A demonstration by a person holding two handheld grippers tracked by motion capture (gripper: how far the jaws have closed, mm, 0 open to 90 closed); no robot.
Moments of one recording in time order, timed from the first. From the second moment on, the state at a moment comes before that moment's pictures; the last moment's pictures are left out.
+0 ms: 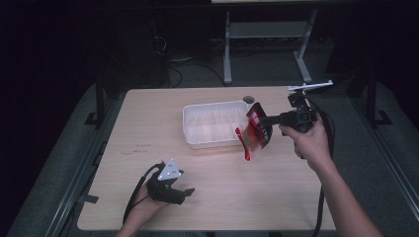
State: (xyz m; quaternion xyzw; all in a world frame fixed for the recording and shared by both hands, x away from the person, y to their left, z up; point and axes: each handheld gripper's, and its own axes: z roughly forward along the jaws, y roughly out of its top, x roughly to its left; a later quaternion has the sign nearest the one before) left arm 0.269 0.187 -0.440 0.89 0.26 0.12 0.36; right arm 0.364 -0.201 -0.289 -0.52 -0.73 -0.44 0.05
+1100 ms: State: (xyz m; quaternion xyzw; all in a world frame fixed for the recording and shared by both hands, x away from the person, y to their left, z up) left arm 0.268 0.196 -0.438 0.88 0.27 0.13 0.37; right arm 0.424 -0.175 -0.268 -0.56 -0.72 -0.40 0.01
